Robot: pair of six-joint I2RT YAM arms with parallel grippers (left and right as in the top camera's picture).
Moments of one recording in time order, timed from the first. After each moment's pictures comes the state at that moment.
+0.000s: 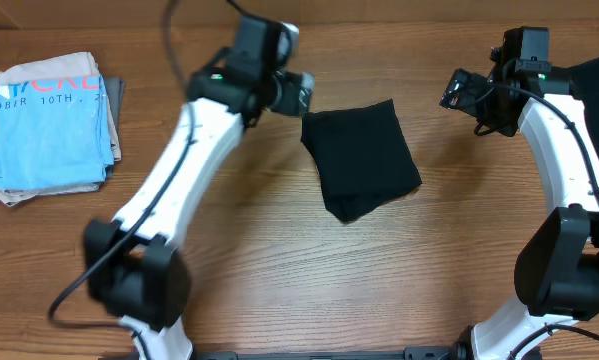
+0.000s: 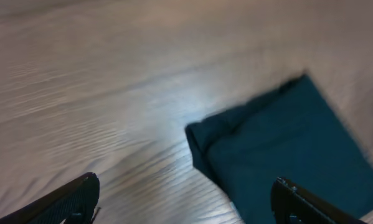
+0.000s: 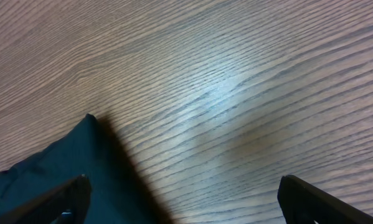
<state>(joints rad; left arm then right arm) -0.40 1.92 1.74 -0.74 0.05 -0.06 -0.10 1.86 1.57 -0.81 -0.10 0.33</state>
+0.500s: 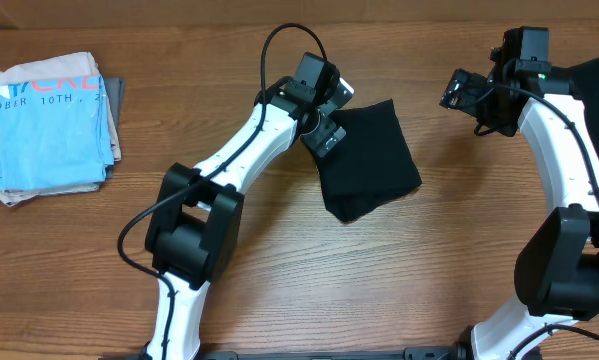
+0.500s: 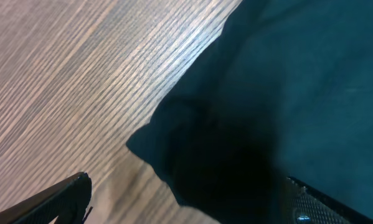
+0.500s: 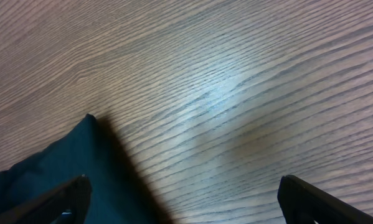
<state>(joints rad) -0.49 2.20 1.74 -0.60 -0.01 0.33 -0.10 1.86 1.57 -0.81 -0.10 0.33</state>
